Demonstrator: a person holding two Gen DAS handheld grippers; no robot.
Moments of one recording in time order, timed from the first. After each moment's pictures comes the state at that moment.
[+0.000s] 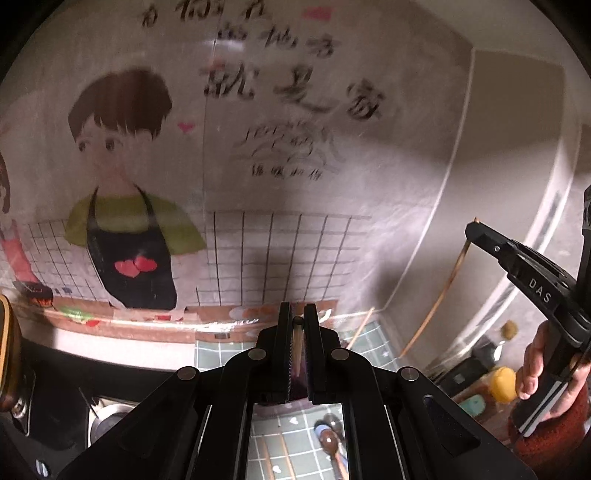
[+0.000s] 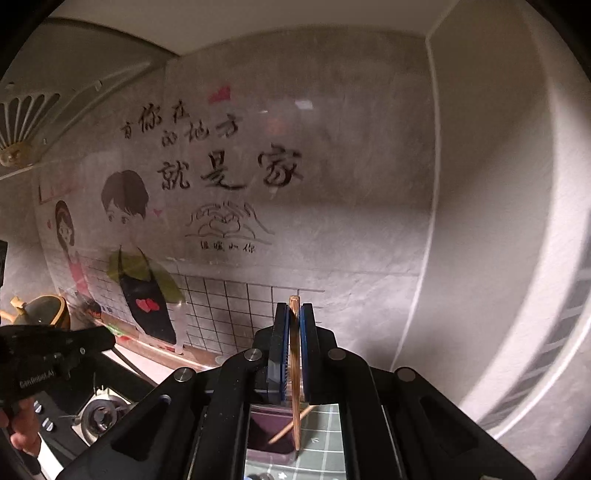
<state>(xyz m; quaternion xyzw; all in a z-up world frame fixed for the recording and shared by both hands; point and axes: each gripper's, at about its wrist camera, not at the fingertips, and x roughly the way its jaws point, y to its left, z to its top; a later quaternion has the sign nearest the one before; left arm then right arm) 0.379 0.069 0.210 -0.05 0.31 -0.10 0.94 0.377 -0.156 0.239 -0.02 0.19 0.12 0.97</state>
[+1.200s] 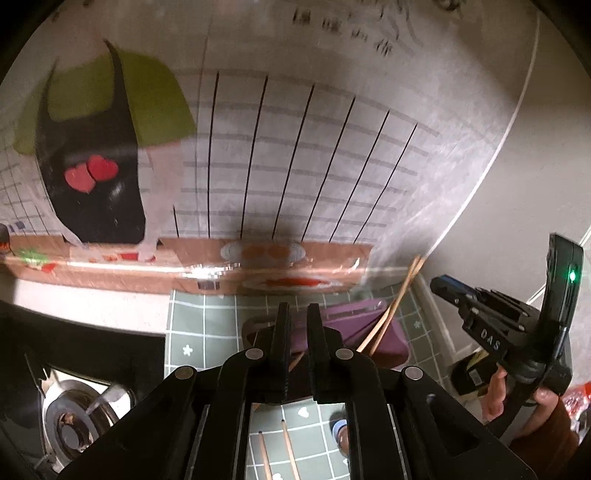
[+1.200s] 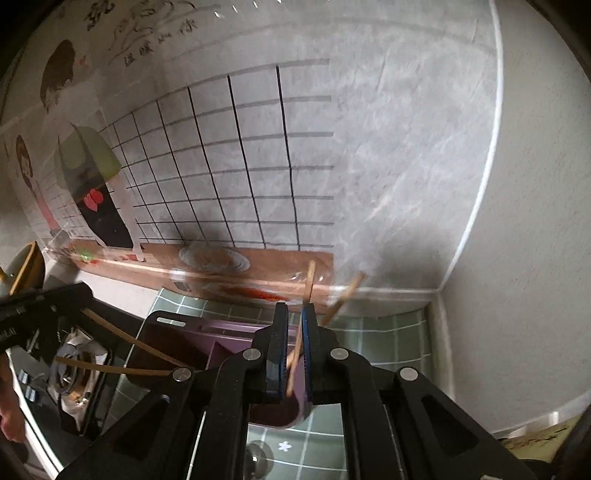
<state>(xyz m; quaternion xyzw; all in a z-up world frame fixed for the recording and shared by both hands) 0.446 0.076 0.093 -0.09 0.39 -0.10 0.91 0.461 -0.158 0.072 -0.02 0.35 0.12 0.93</state>
